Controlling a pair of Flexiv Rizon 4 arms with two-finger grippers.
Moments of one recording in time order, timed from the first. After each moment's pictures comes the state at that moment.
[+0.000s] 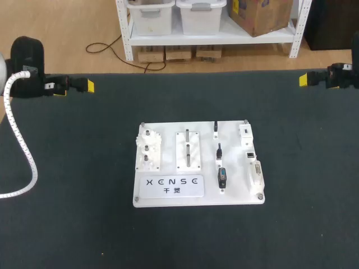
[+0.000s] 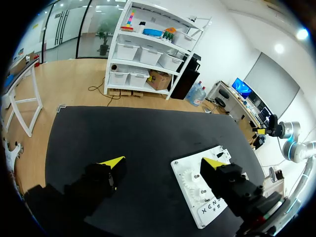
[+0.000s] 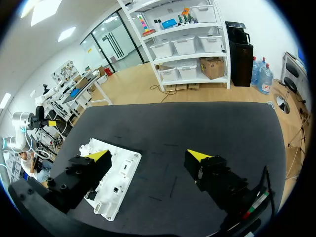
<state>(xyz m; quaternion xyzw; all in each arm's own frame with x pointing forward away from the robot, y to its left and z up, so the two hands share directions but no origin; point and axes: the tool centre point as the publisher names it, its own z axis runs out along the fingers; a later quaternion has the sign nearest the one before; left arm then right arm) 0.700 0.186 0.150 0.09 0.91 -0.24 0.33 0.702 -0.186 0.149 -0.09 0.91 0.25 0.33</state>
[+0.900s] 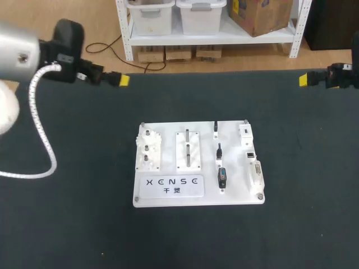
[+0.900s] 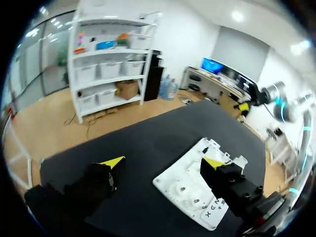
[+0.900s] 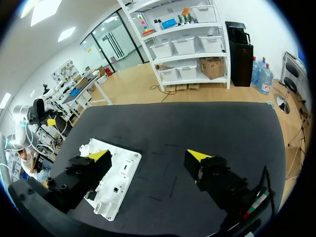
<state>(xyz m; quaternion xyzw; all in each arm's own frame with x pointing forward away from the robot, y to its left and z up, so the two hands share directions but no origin) 0.717 0.097 0.171 0.31 0.84 -0.25 0.36 0.702 -0.186 0.149 -0.09 0.91 0.25 0.33</state>
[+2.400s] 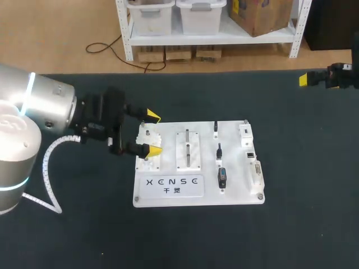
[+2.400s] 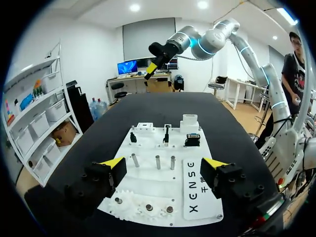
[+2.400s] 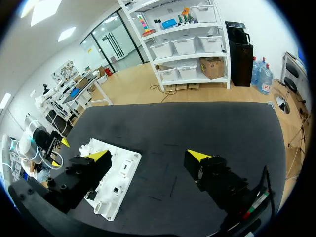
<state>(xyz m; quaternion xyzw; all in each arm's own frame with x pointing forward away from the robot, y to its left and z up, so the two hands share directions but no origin) 0.604 0.010 0.094 0.59 0.64 -0.32 0.37 0.702 -0.186 0.149 -0.09 0.91 0.25 0.33</state>
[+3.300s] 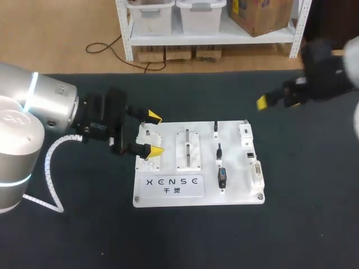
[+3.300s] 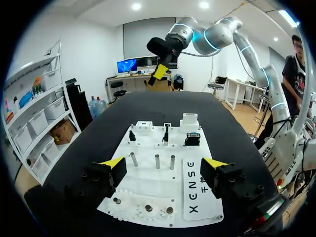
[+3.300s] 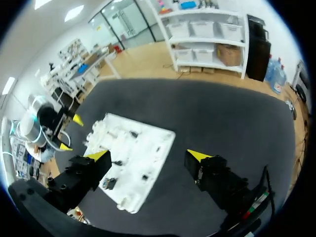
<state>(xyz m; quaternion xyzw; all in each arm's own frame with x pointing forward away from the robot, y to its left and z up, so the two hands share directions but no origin) 0.606 0.008 0.091 0.59 0.64 -0.33 0.37 0.650 -0.082 0.127 -0.16 0.93 0.25 0.22</state>
